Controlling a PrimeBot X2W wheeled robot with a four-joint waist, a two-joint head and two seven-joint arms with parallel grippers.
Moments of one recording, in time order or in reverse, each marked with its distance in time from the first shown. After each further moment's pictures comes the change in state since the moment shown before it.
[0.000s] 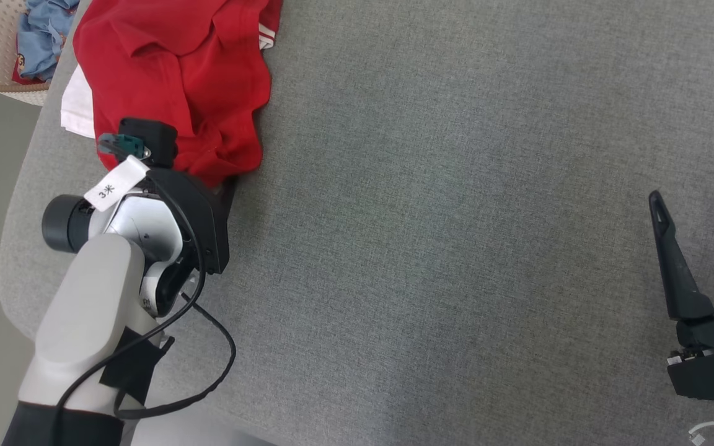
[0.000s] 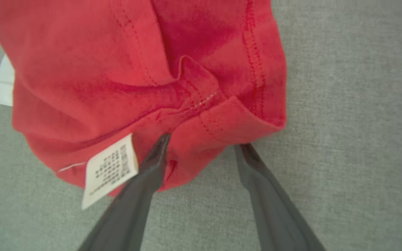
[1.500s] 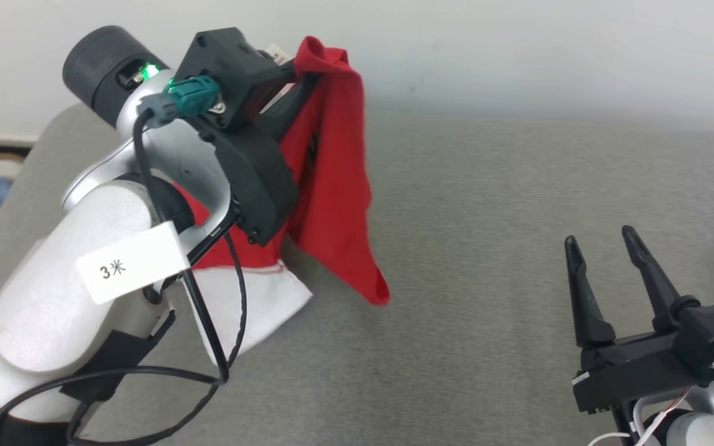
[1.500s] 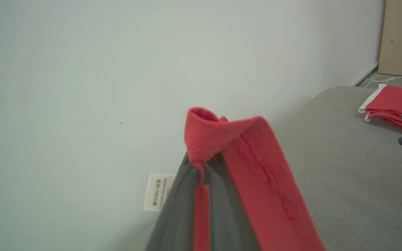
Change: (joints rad) left arm -0.170 0.206 -0.356 -0.552 -0.091 -0.053 -0.080; right arm -0.022 0.241 0.108 0.289 0.062 -0.018 -0.164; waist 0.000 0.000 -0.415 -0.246
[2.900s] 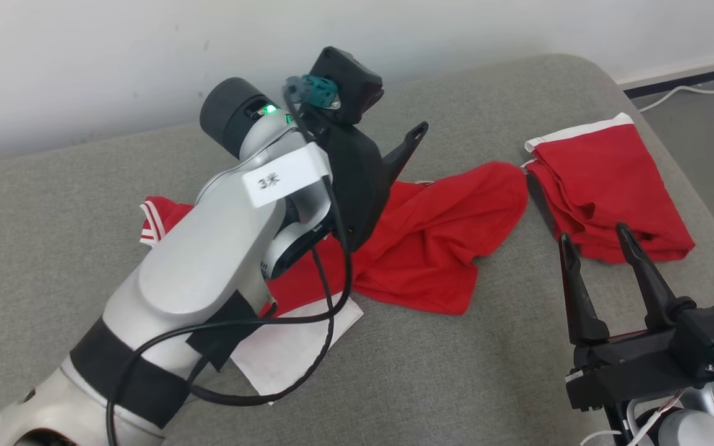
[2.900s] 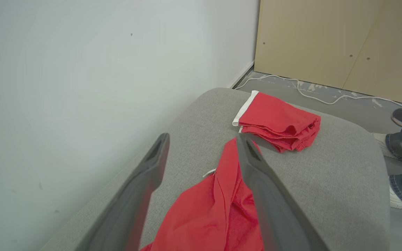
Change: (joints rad) left arm -0.103 -0.247 -0.148 0.436 -0.124 0.000 -0.034; right arm -0.007 0.027 0.007 0.010 0.002 0.010 -0.048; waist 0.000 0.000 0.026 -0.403
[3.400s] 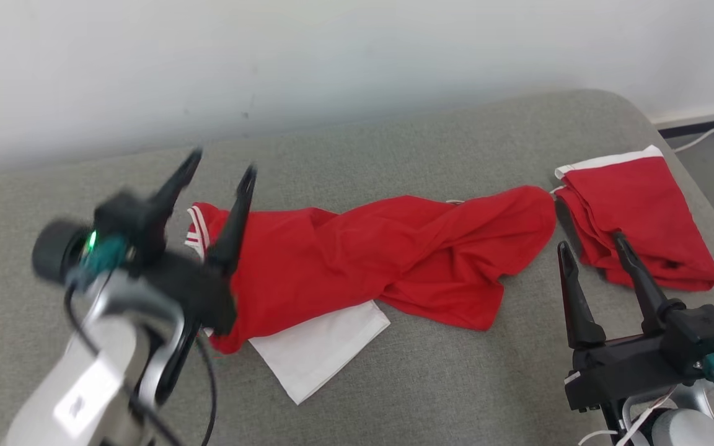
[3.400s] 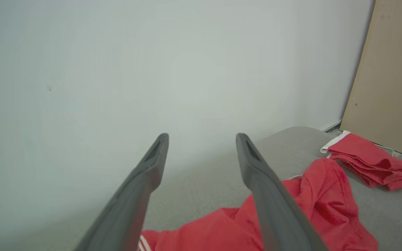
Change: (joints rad) left arm 0.389 0.259 0.194 -0.326 0.051 0.239 -0.309; right arm -0.017 -0.001 0.001 0.083 0.003 0.006 -0.026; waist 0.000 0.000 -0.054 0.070
